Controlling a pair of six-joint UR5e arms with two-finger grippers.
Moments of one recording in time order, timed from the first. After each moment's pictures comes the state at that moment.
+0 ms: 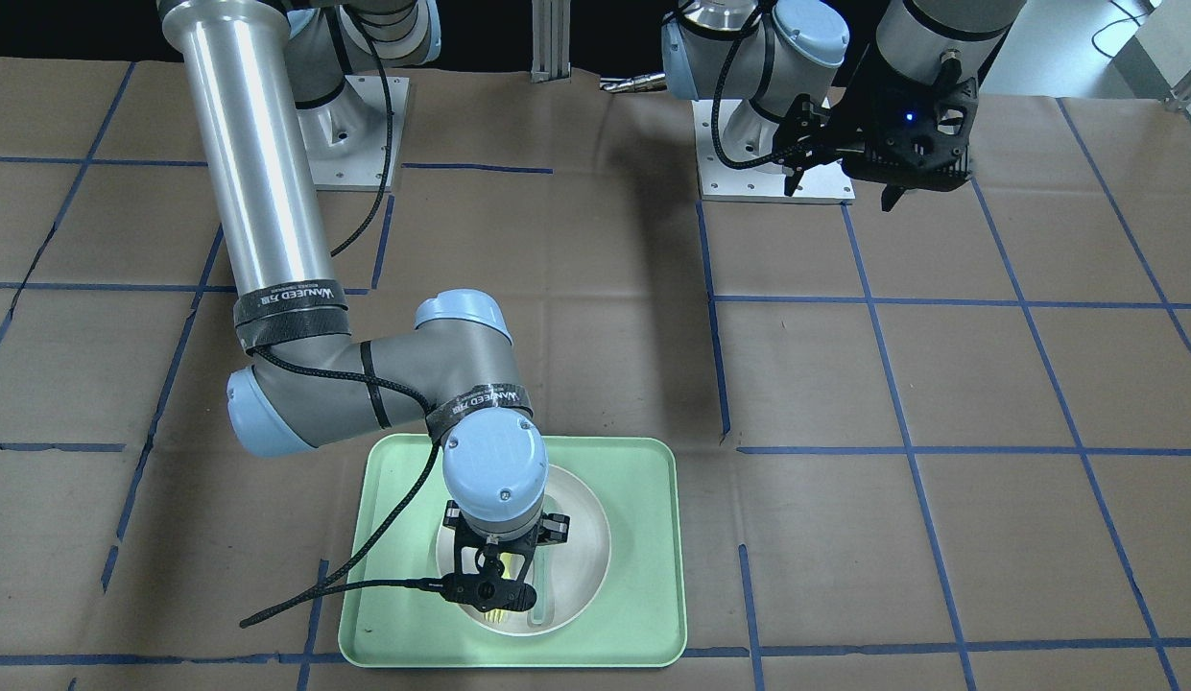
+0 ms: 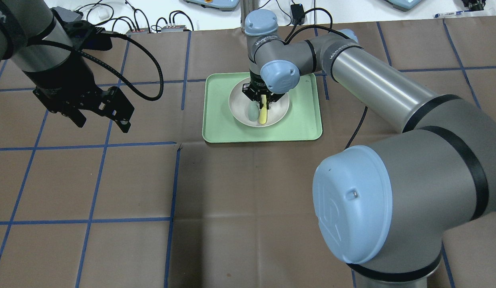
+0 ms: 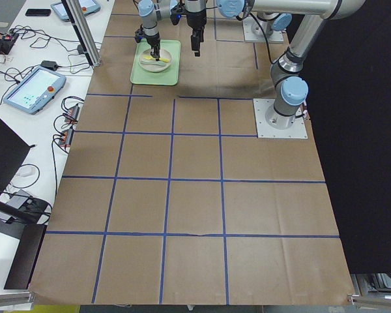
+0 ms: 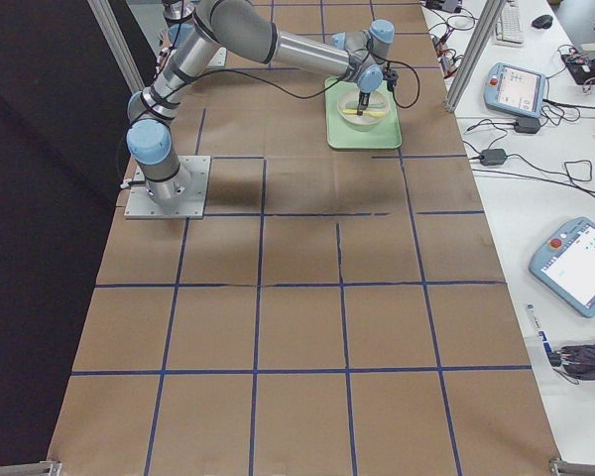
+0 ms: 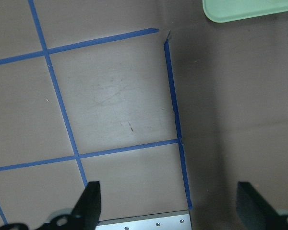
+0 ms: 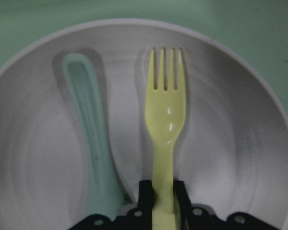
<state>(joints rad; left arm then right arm) -1.51 -1.48 -1.60 -1.74 1.60 0.23 1.86 -0.79 1.23 -1.95 -1.57 0.43</state>
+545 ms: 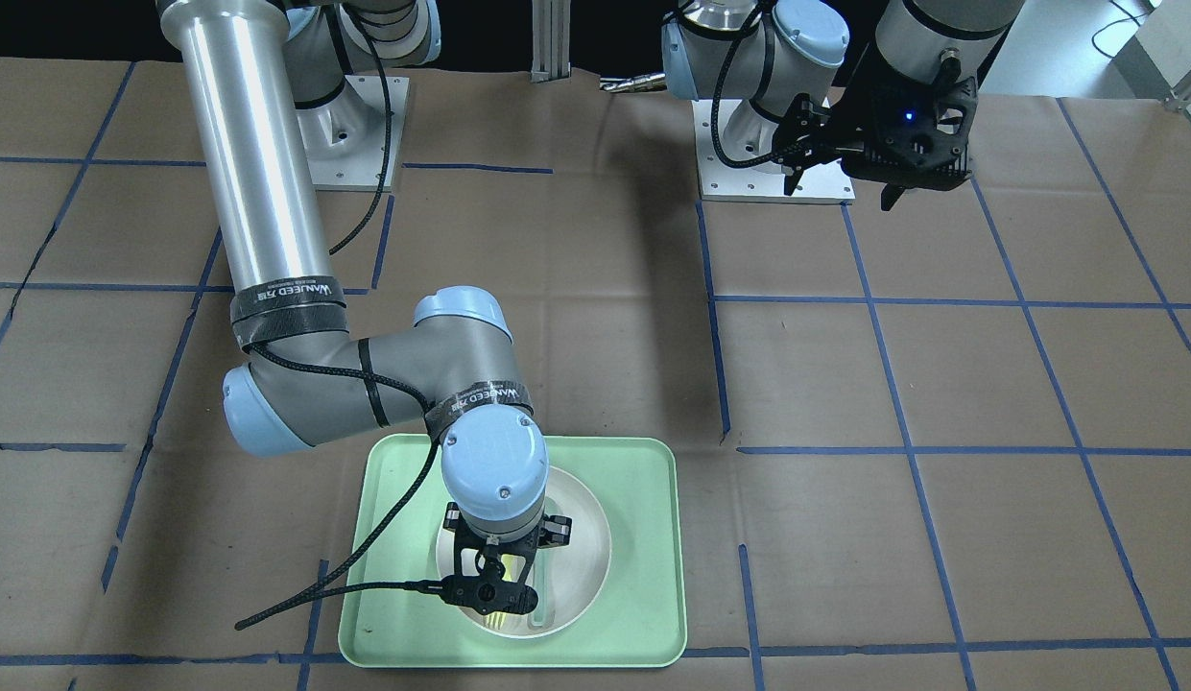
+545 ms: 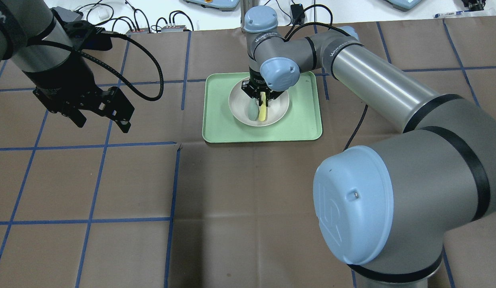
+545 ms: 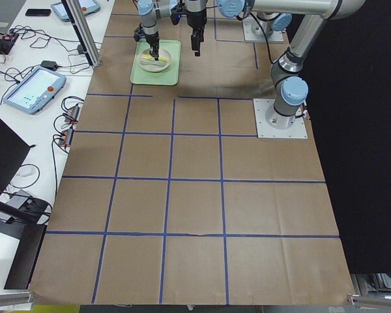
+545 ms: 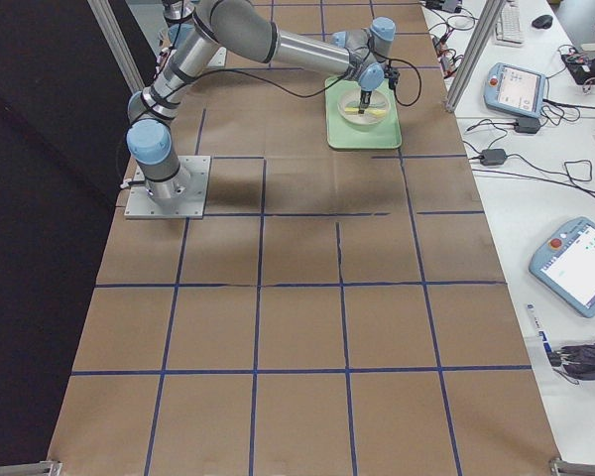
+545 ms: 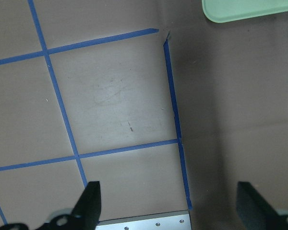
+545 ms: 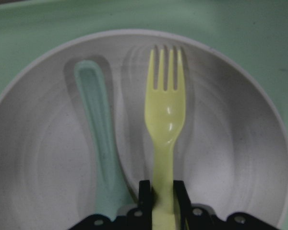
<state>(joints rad) -1.51 -1.48 -1.61 -1.74 1.60 0.23 1.86 -0.80 1.22 -1.95 -1.57 0.43</state>
